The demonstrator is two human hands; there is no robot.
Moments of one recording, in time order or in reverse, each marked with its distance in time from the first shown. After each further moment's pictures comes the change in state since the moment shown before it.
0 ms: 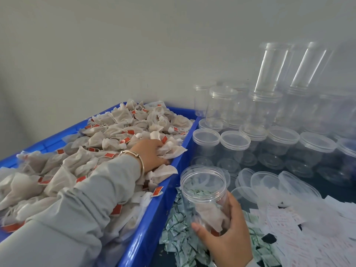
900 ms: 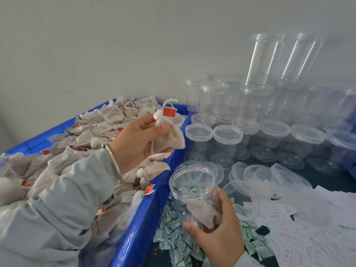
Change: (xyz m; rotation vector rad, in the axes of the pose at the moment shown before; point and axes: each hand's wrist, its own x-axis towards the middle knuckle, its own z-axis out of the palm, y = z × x) left_hand -0.041 0.025 -0.031 -1.563 -0.108 0.246; right_hand 0.002 0.004 -0.001 0.033 -0.051 0.020
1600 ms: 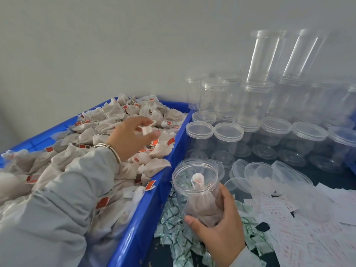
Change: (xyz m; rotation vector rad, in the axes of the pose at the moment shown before) left_hand 0.019 -0.018 -0.043 1.155 0.315 0.143; right_hand 0.005 -0.001 0.000 -0.007 0.040 -0.024
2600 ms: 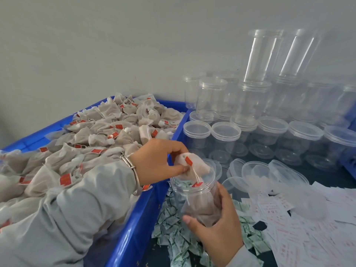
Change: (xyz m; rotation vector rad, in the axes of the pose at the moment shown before) left_hand -0.039 0.048 0.021 -0.107 -0.324 0.455; right_hand 0.002 0.000 -0.001 -0.020 -0.016 0.007
